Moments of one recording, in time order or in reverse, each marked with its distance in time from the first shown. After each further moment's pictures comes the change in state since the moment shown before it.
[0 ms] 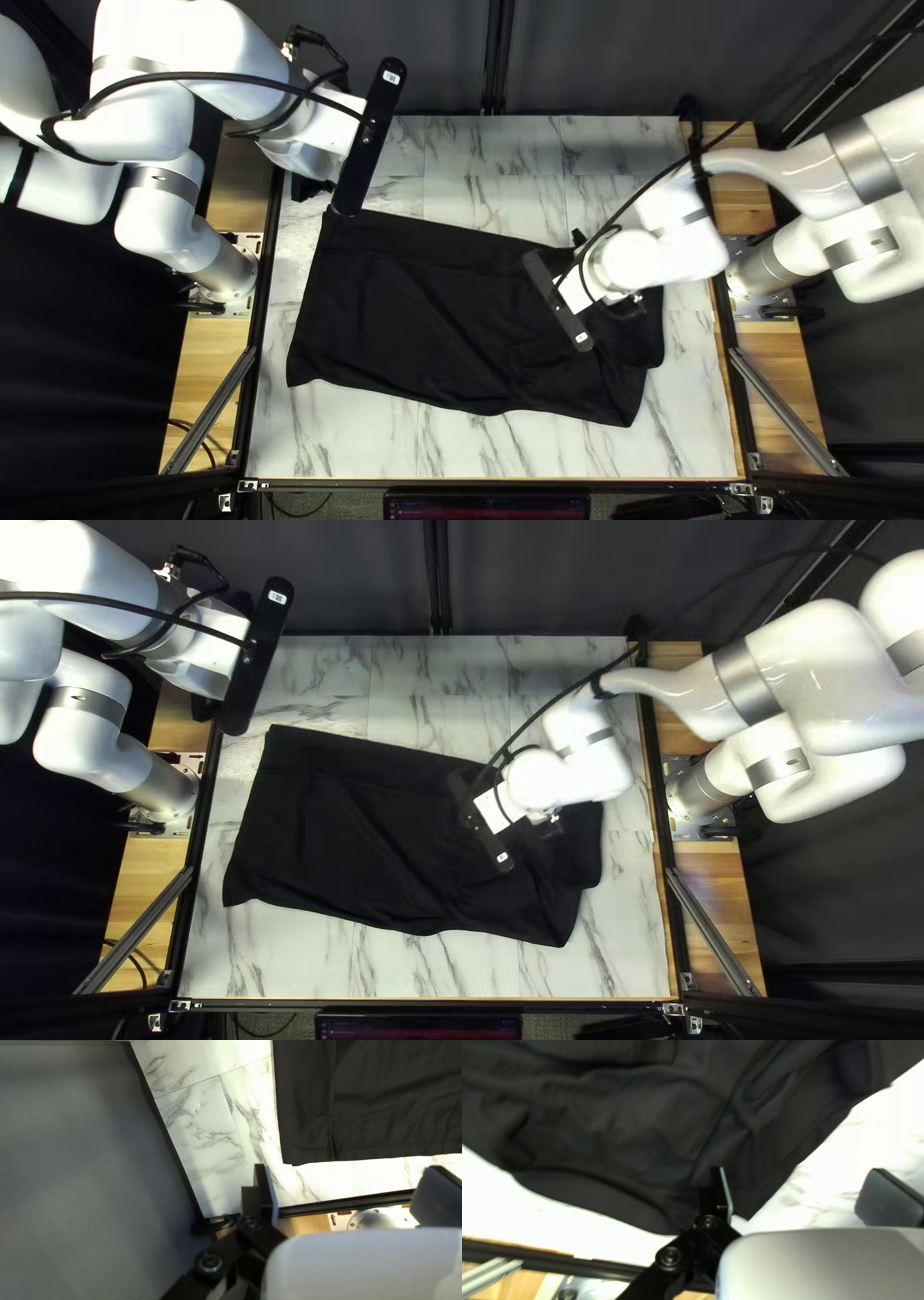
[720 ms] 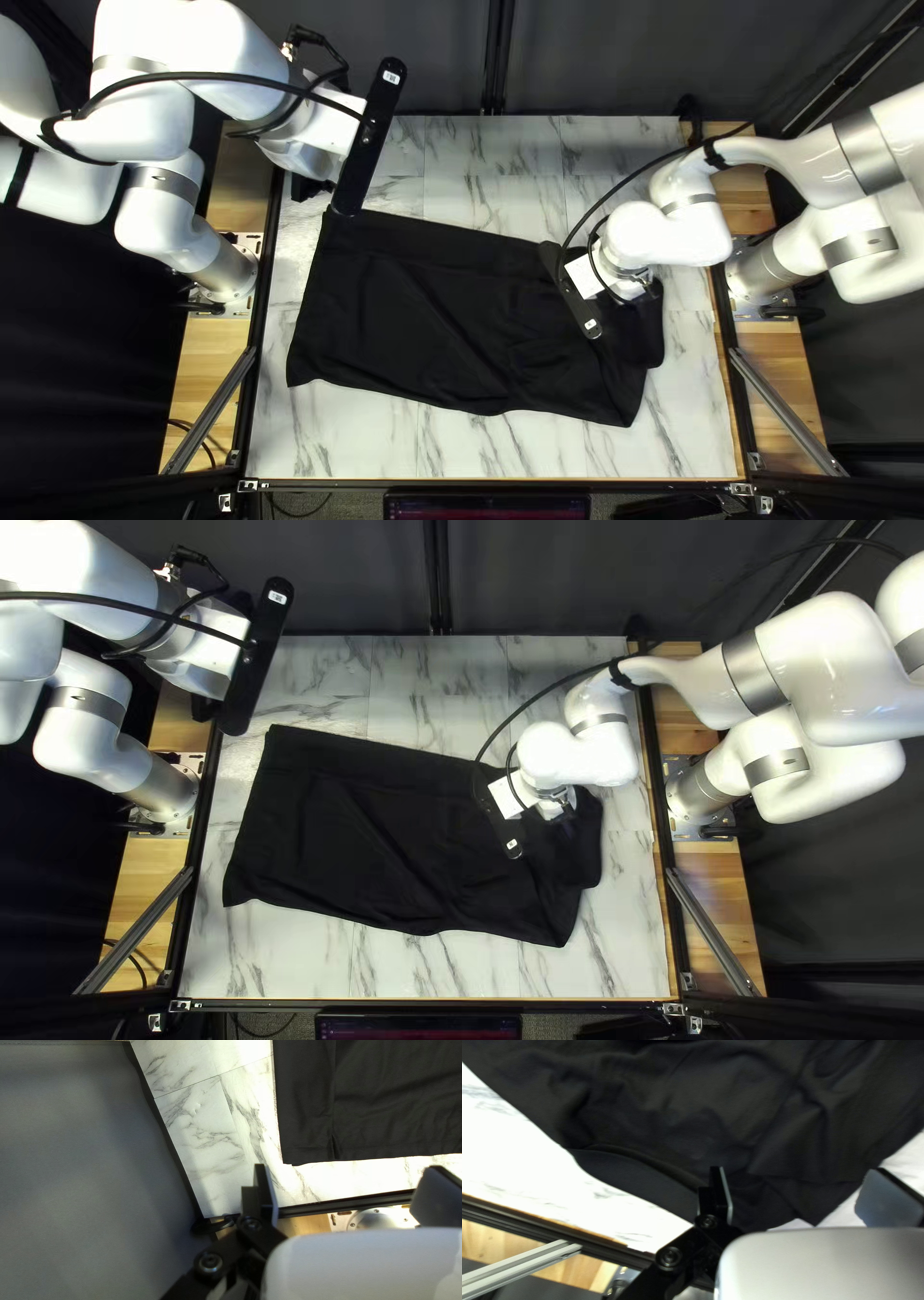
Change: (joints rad) left arm 0.000 0.000 0.000 0.000 0.000 0.000; right arm 0.065 0.000 0.086 0.169 0.017 0.071
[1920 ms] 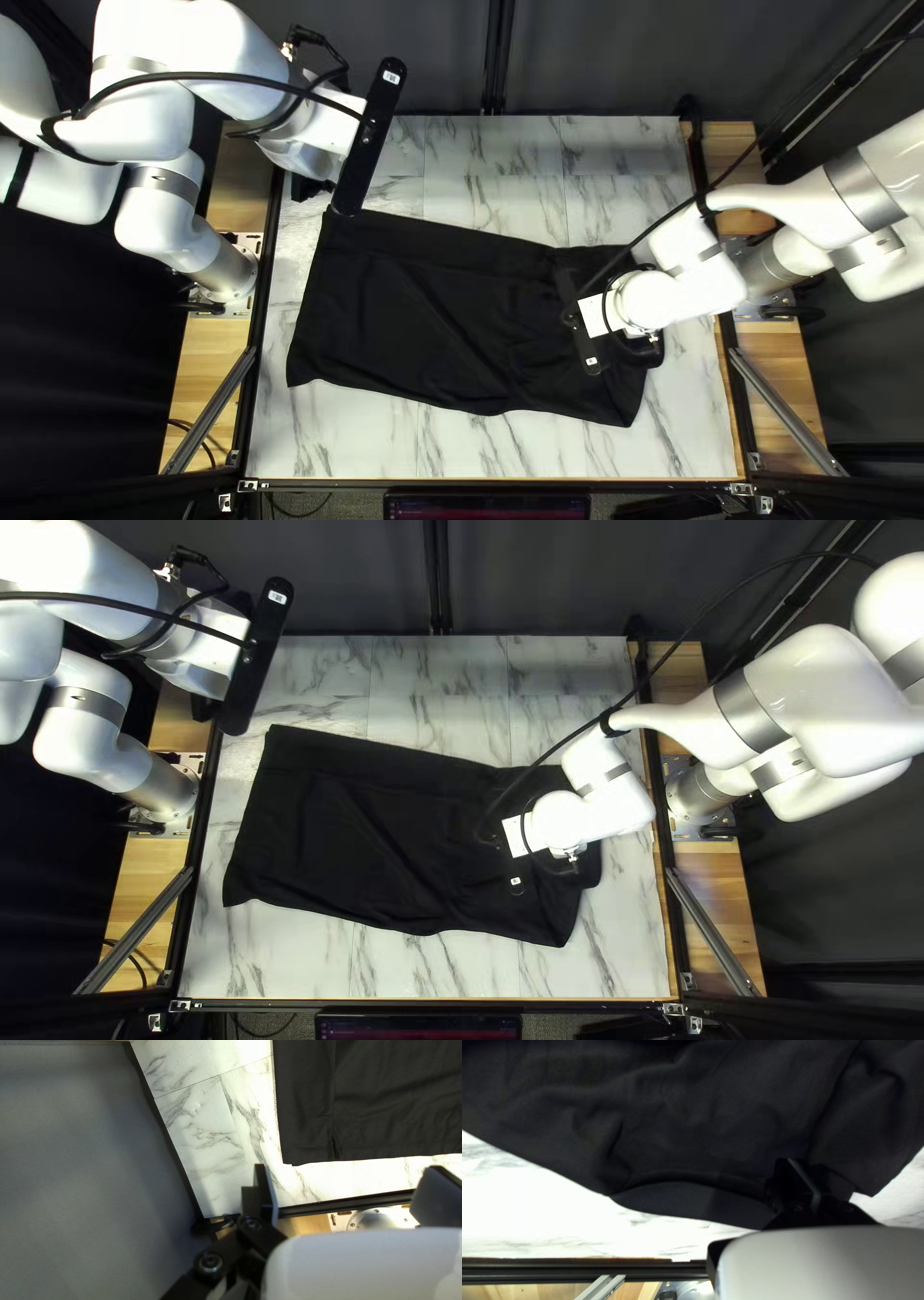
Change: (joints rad) left arm 0.000 0.000 0.000 0.000 0.000 0.000; right arm 0.138 0.032 0.010 -0.200 -0.011 0.409
